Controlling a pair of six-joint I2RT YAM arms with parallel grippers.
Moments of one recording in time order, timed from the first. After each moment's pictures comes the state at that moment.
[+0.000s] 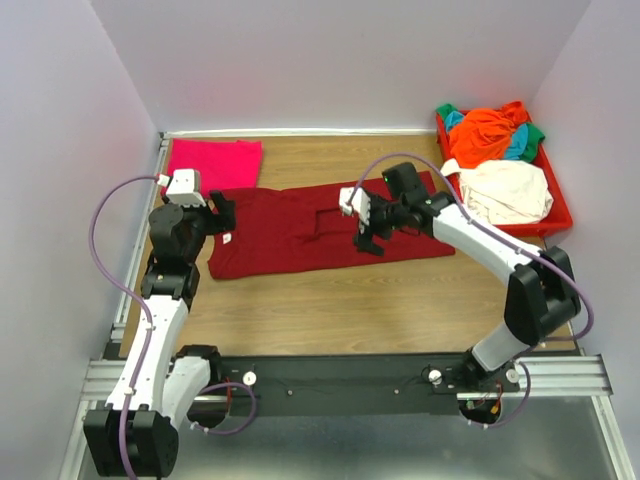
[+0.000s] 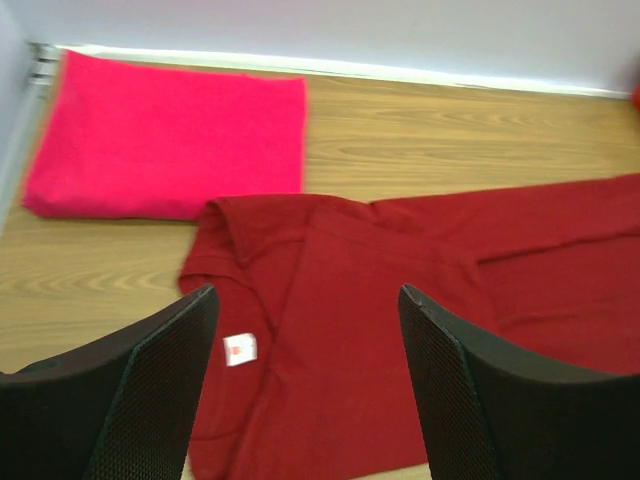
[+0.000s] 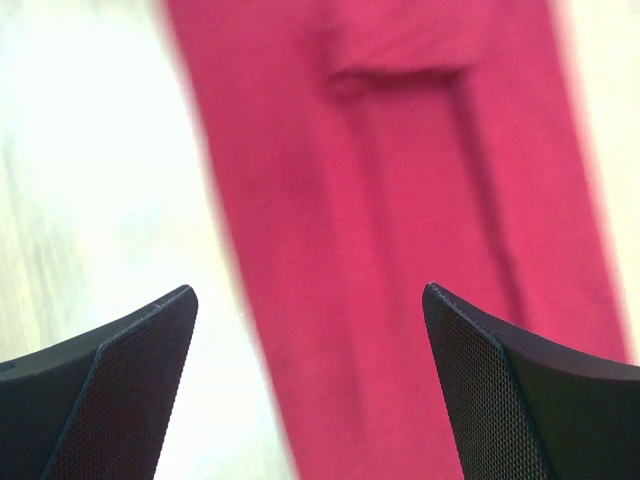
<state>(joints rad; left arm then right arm) -0.03 0.83 0.67 0.00 0.09 -0.16 0.53 1.62 1.24 -0.48 -0.51 -0.81</state>
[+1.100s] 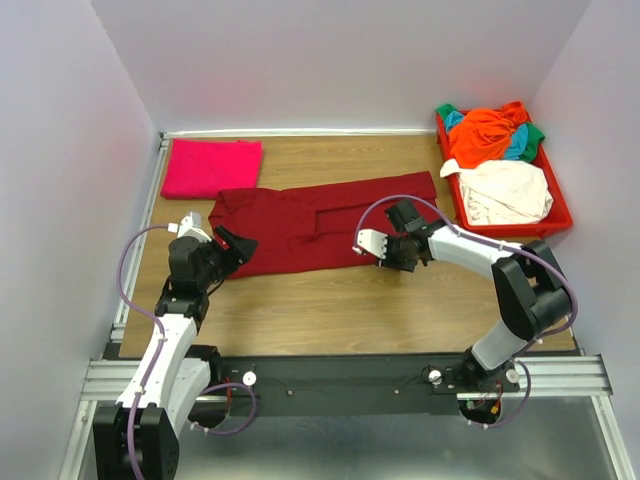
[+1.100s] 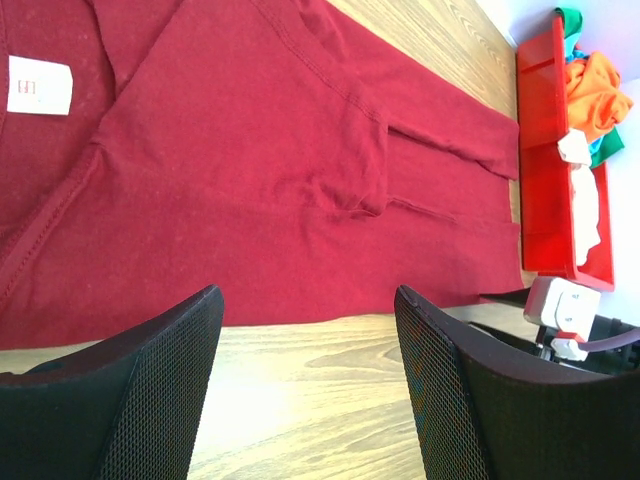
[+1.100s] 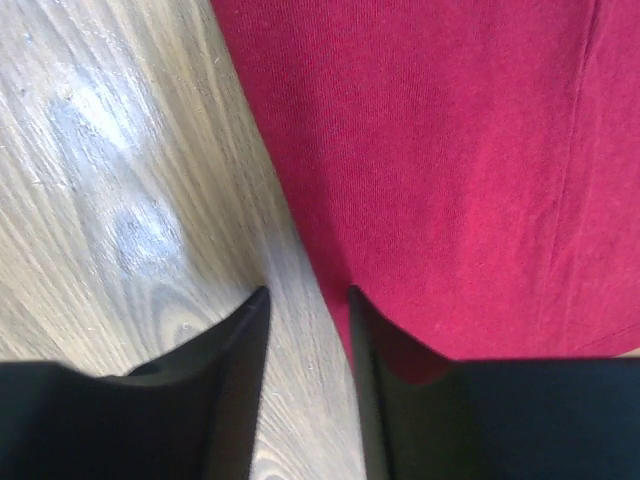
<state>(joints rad) -0.03 0.77 0.36 0.02 0.29 -0.75 0.51 1.62 0.92 -0.47 -0.08 -0.95</state>
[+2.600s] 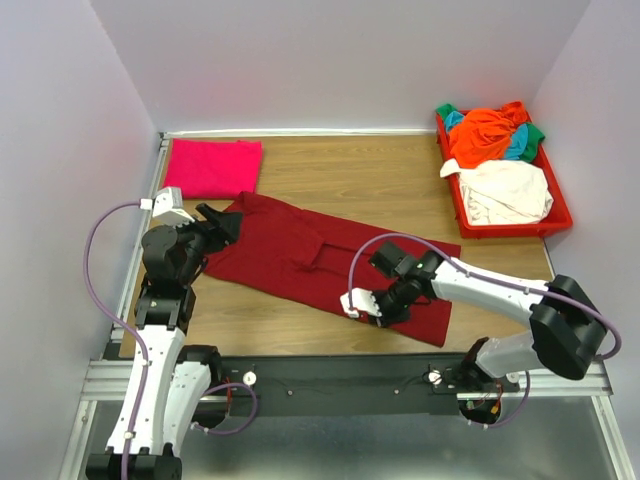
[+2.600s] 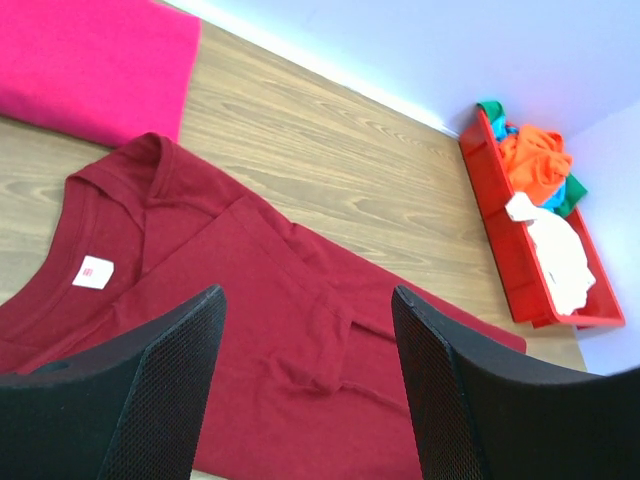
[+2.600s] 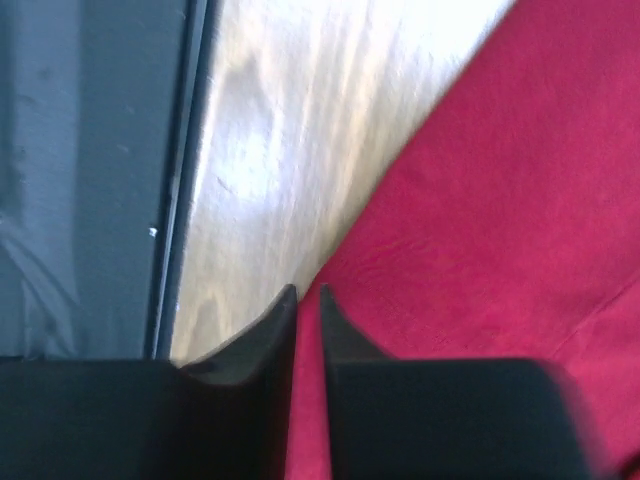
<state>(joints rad) -0.03 0.63 0.62 -0.14 0.21 -0.59 0.84 1.37 0.78 -0.75 -0.45 -0.96</state>
